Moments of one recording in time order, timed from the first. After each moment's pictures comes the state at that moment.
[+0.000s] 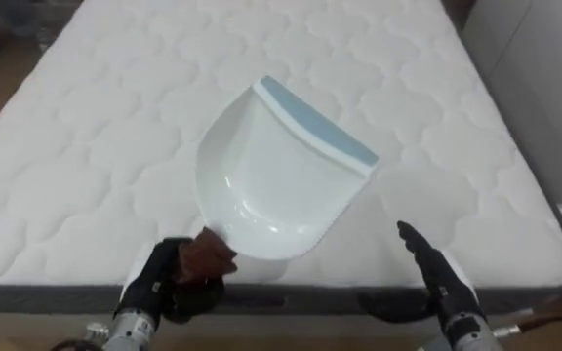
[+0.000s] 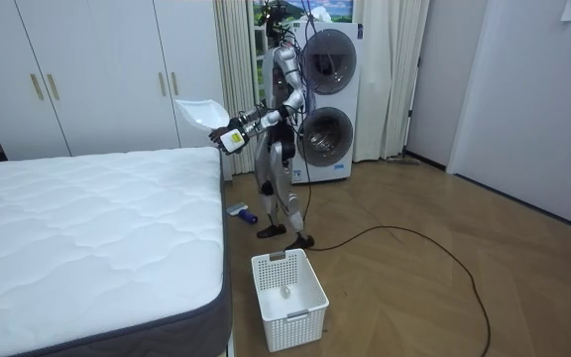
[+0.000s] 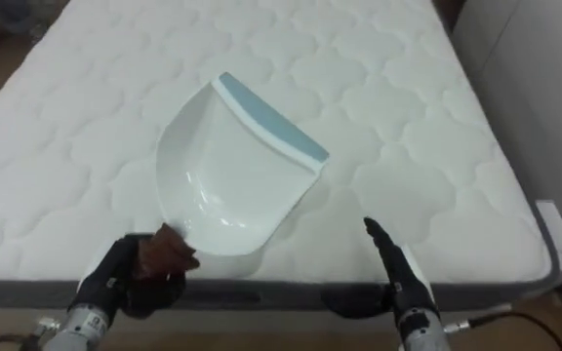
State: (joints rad) left arm 0.25 0.28 -0.16 0.25 0.09 -0.09 0.04; right arm 0.21 -0.30 0.17 0.42 -0.04 -0.17 -0.07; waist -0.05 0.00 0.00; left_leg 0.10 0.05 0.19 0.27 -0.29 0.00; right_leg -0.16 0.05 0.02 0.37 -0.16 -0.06
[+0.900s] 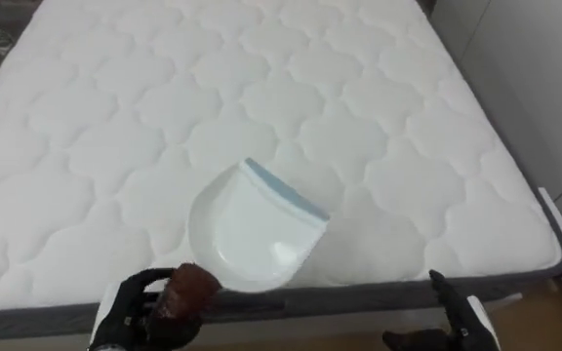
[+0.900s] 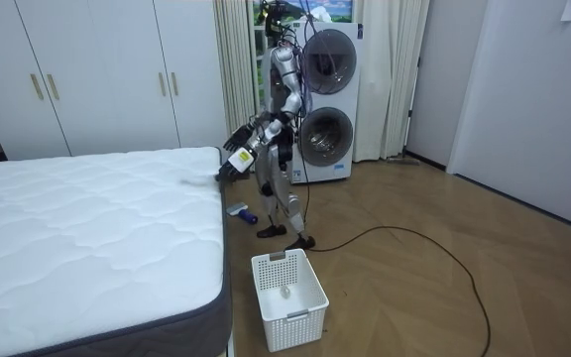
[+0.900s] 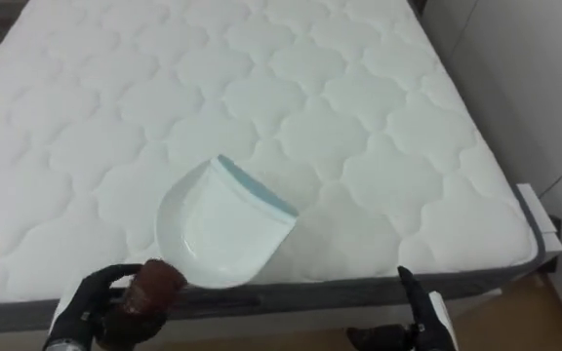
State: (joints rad) left arm 0.25 0.26 -0.08 0.56 0.08 -0.11 0.16; right arm 0.21 -0.26 0.09 0.71 -0.04 -0.15 -0.13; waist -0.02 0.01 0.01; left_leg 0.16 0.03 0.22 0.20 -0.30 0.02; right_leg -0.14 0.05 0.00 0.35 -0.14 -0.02
